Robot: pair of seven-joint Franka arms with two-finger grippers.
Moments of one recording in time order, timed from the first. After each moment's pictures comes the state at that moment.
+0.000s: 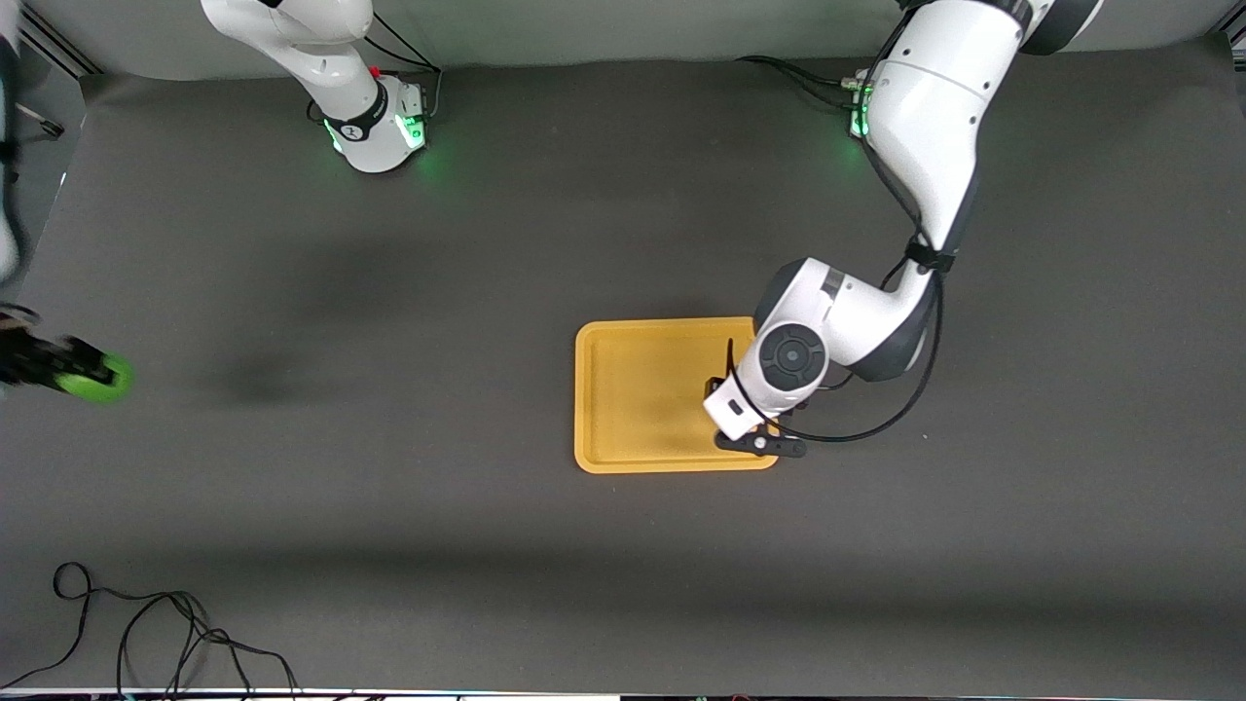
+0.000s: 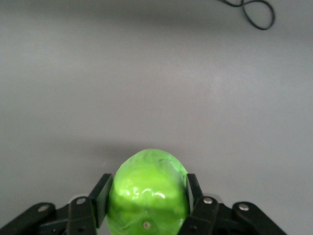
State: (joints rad) left arm -0.45 0.65 -0.07 -1.56 -0.01 2.08 -0.39; right arm -0.08 0.18 -0.38 -1.77 0.14 1.96 -0.59
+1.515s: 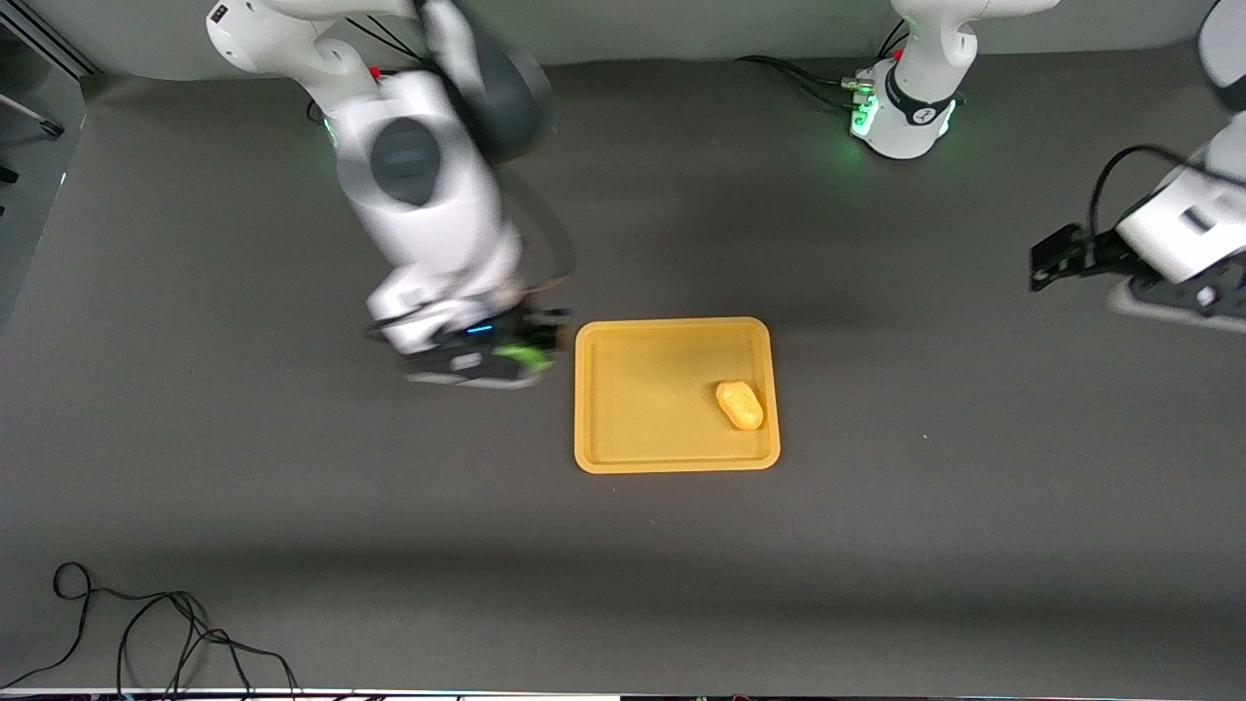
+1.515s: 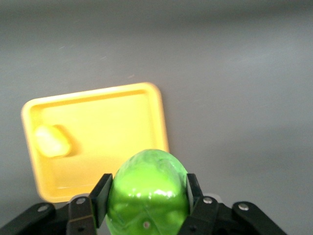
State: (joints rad) left arm 0.04 -0.10 -0.05 -1.81 -0.01 1.71 0.18; right arm 0.92 0.58 -0.34 -1.15 0.15 1.76 0.76
